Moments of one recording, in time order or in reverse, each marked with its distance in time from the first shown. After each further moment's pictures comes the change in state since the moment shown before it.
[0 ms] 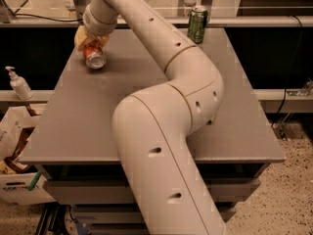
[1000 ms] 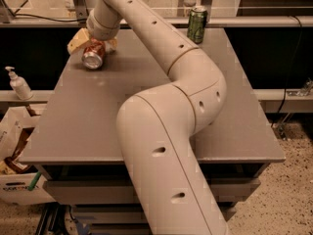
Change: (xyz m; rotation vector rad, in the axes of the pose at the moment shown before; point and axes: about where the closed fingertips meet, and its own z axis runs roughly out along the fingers) arm 0.013 -0.007 0.010 -0.011 0.025 0.014
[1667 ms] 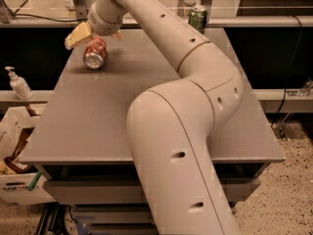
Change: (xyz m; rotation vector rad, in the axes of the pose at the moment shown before) arm -0.001 0.006 -0.028 0.004 -0.041 -0.052
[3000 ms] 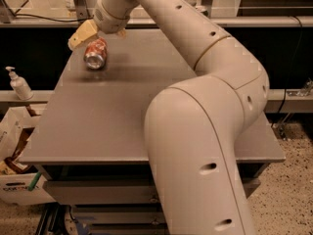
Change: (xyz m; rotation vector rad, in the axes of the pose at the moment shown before) arm 0.026 0.013 -0.043 -0.038 0.039 -0.073
